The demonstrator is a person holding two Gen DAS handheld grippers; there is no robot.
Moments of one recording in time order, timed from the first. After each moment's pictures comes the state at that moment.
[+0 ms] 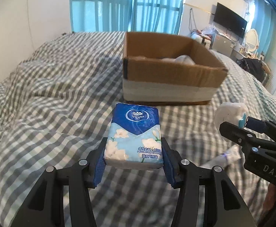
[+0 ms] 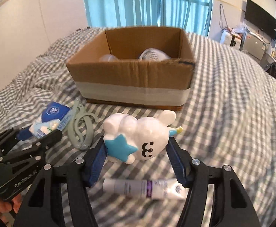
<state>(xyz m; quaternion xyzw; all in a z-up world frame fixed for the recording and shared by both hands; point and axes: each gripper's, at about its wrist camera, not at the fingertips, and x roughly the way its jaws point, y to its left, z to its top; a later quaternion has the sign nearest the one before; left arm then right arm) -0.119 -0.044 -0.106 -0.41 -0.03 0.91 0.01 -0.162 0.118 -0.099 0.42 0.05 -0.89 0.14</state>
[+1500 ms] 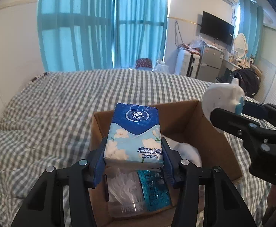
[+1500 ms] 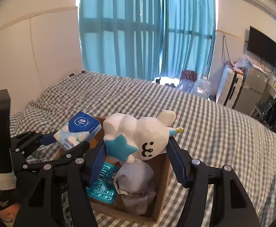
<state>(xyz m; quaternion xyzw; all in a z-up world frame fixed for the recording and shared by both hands) -0.318 -0.025 -0.051 -0.35 0.00 0.94 0.07 -0.330 0.122 0.006 0.32 0.06 -0.93 0.16</state>
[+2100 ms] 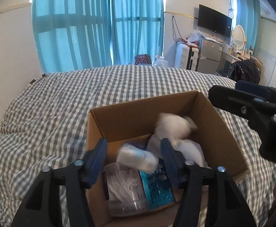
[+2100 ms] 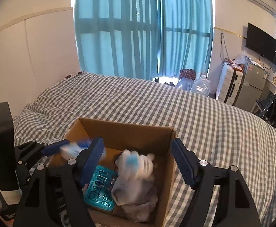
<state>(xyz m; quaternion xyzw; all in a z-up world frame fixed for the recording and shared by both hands) -0.315 -0.014 -0.051 -0.35 0.03 0.93 0.06 -0.338 0.124 0.000 0.31 0.04 -0.94 0.16</state>
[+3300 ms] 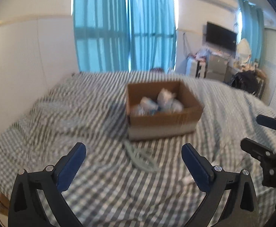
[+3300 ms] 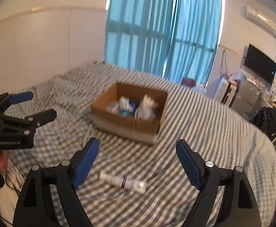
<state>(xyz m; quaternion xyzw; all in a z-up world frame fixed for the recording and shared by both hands) -0.075 -0.046 -0.032 -0.31 0.01 0.95 0.00 -0.074 0.170 0.004 0.29 0.12 -0.93 0.18</state>
